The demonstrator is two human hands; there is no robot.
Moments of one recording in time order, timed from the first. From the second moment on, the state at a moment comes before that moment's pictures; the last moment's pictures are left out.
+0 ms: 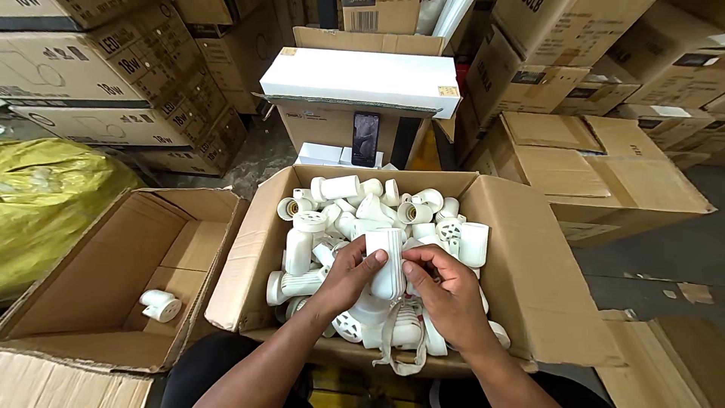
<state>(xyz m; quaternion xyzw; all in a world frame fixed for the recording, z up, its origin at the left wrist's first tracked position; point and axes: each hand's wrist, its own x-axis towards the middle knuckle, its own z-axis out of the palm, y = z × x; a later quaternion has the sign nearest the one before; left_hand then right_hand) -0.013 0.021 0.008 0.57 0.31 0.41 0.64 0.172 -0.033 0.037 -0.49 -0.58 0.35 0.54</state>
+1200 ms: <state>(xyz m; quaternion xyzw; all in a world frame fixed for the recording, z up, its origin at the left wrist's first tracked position) -0.012 0.020 0.003 0.62 0.32 0.43 0.58 0.164 -0.037 0.046 -0.53 -0.57 0.34 0.54</state>
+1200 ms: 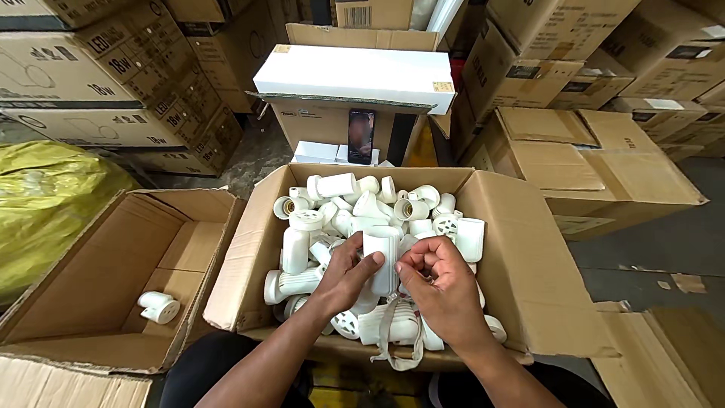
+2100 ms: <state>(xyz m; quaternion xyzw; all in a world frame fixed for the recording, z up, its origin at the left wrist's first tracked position) -0.016 0.013 0.015 0.77 0.41 0.25 0.42 0.167 -0.026 0.038 -0.51 -0.56 0.21 0.62</state>
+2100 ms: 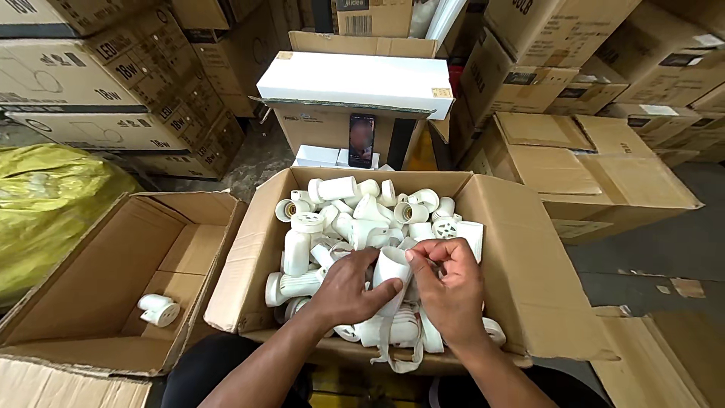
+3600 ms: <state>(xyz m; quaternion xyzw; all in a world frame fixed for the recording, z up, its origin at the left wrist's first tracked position) -0.024 0.024 0.009 0.53 0.24 0.37 0.72 0.168 -0.030 0.042 -0.44 -0.55 0.35 0.62</state>
